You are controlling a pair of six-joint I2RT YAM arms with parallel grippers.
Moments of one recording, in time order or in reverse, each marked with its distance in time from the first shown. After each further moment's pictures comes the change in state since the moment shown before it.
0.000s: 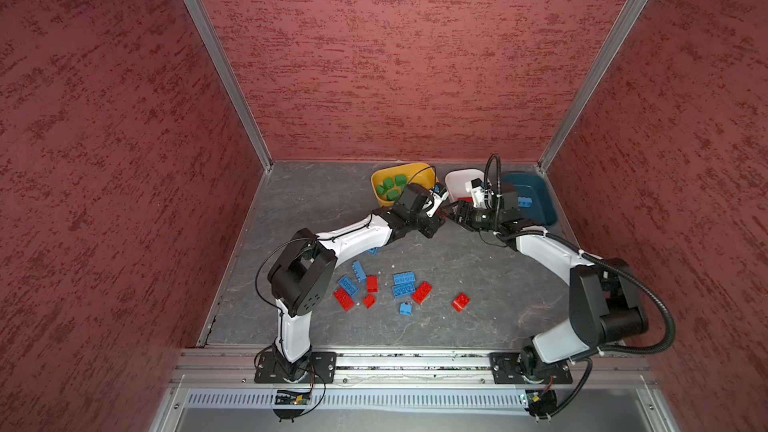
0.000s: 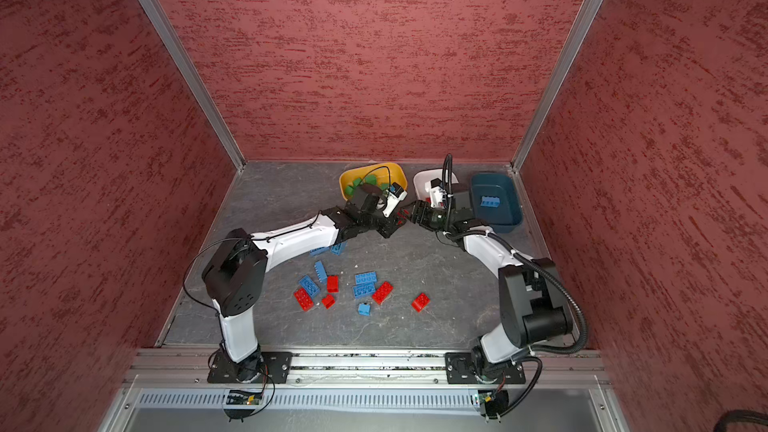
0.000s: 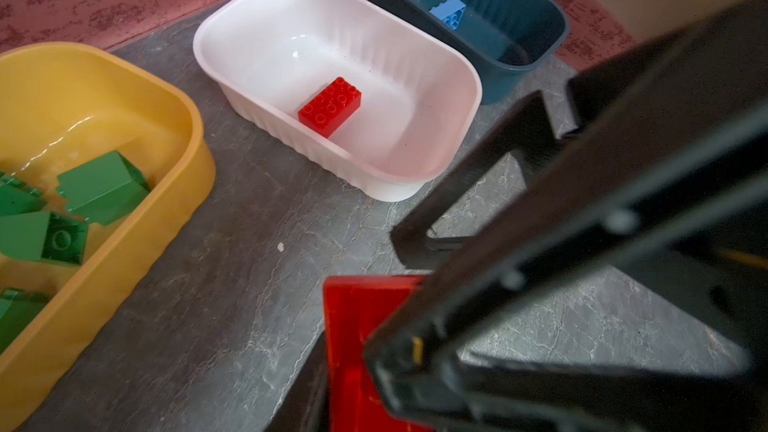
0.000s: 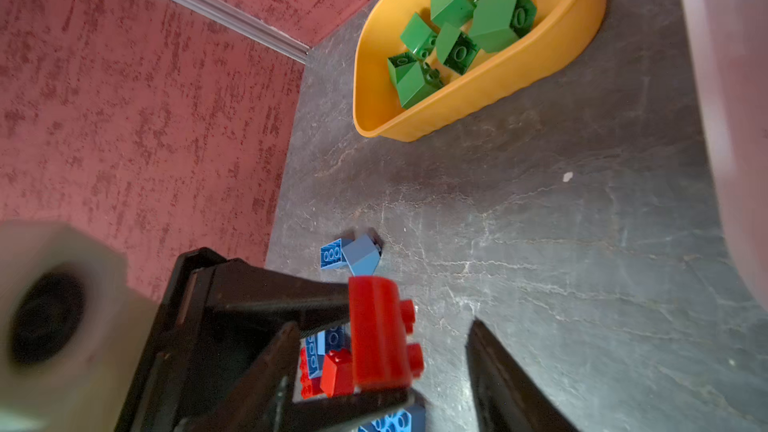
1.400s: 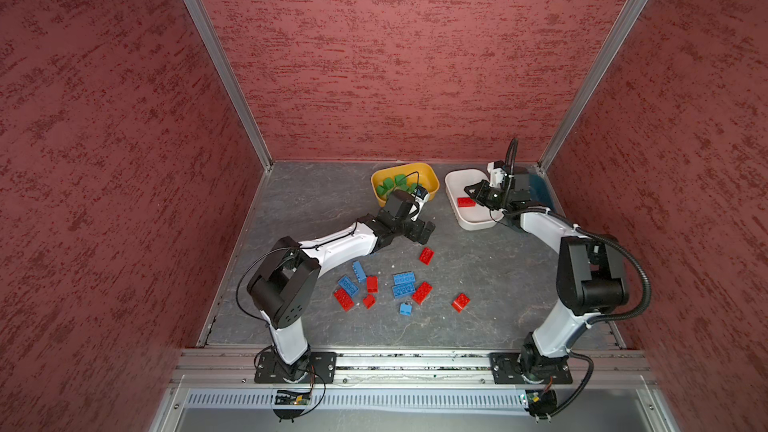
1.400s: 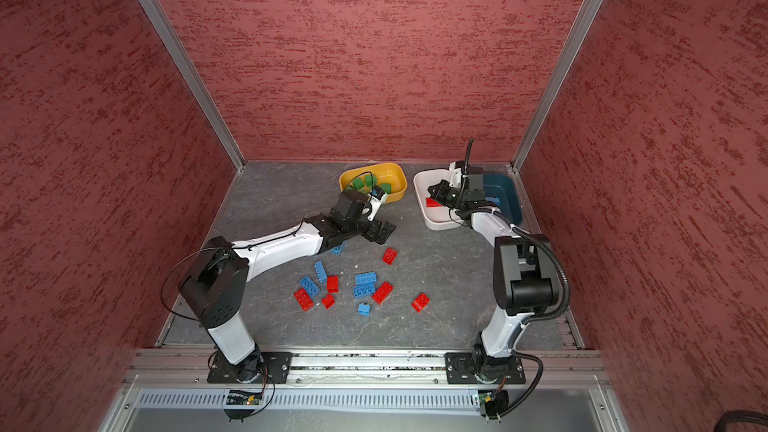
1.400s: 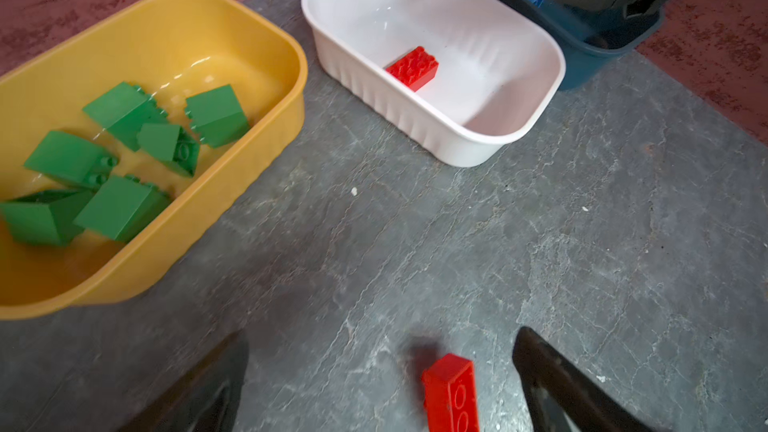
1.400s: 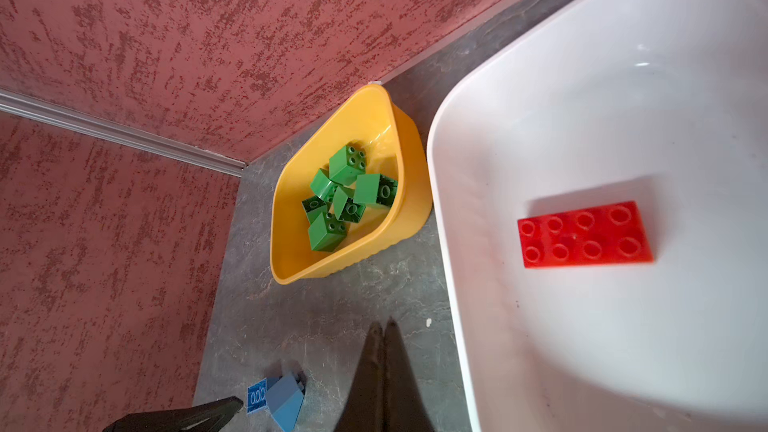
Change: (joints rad) left arm 0.056 -0.146 -0.194 0.021 -0.144 -0.079; right arm -0.144 0.190 0.213 0.018 0.173 -0.051
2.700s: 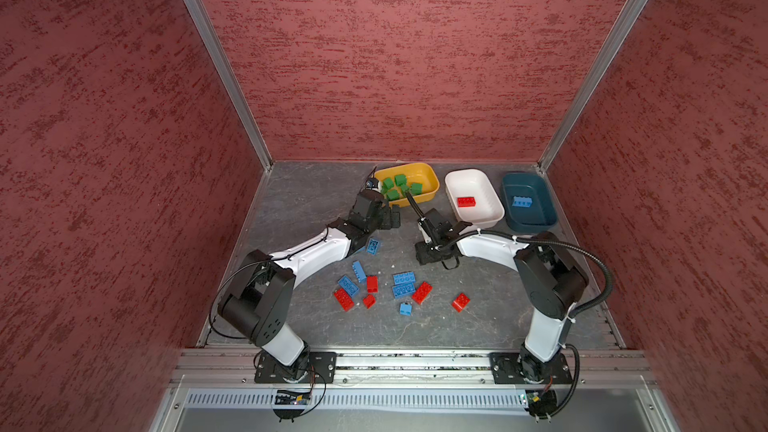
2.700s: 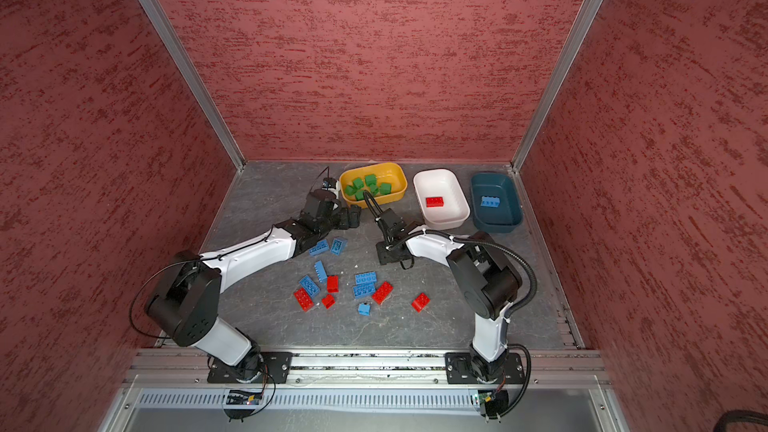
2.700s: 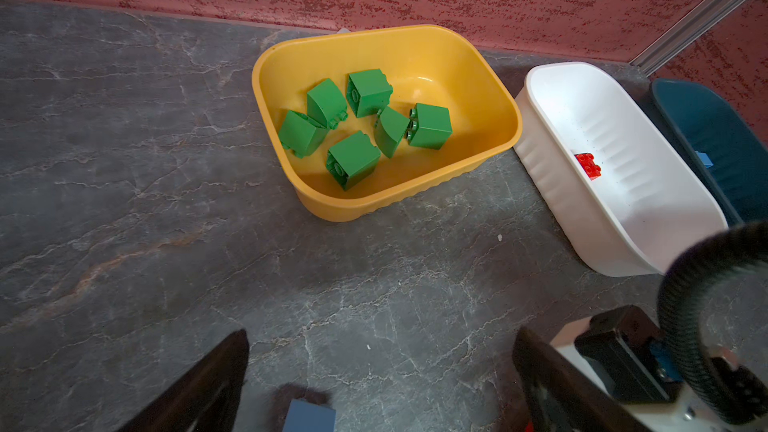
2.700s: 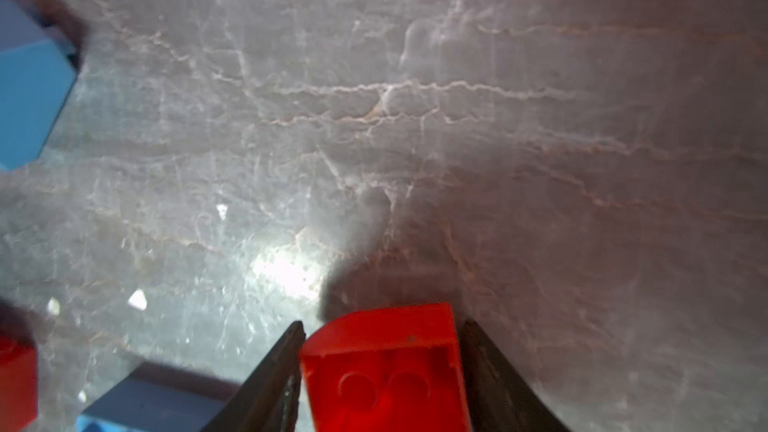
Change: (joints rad) left arm 0.146 -0.150 -0.170 0.071 -0.207 -0.302; right arm 0.600 0.098 -0.019 -0.524 0.531 -0.223
